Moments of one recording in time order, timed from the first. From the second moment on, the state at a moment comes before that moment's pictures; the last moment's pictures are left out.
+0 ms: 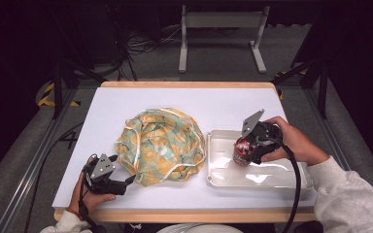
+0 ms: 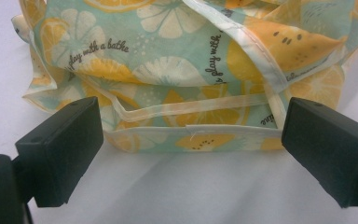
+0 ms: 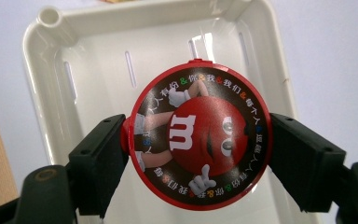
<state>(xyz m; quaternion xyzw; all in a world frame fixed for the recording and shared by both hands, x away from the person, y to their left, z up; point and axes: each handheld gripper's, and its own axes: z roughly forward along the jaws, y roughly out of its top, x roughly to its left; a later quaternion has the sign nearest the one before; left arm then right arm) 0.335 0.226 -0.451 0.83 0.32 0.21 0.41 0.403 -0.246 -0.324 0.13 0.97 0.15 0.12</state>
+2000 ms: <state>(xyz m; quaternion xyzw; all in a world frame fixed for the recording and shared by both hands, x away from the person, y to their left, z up) 0.335 0.226 -0.451 0.83 0.31 0.21 0.41 0.402 -0.272 -0.356 0.16 0.98 0.12 0.10</state>
